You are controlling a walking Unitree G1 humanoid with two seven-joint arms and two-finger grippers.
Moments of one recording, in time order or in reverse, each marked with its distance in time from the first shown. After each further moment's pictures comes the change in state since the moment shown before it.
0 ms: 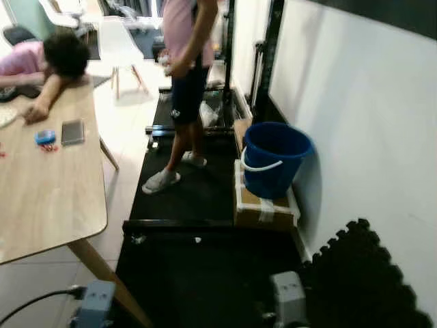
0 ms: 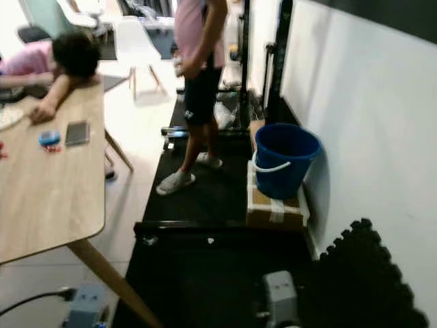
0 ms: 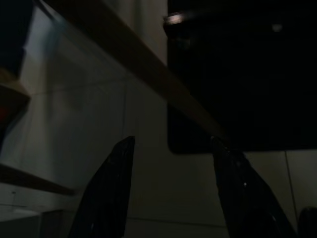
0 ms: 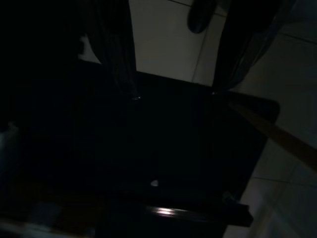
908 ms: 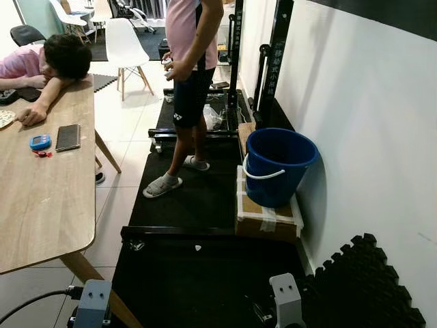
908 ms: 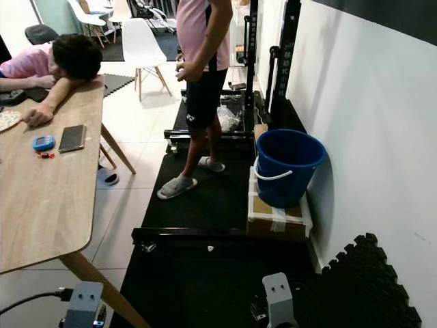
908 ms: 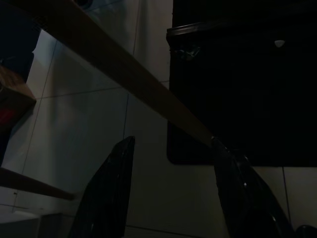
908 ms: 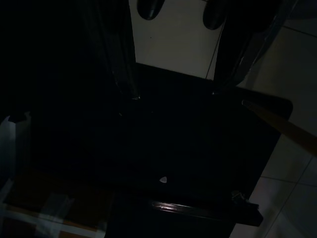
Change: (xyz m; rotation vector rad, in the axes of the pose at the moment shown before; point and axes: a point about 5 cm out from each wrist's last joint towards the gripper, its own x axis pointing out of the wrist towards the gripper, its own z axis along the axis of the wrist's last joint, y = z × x) left arm -0.001 0.002 0.000 -0.011 0.001 0.015; right arm -0.004 -0.010 -0.003 -0.009 0.013 -0.027
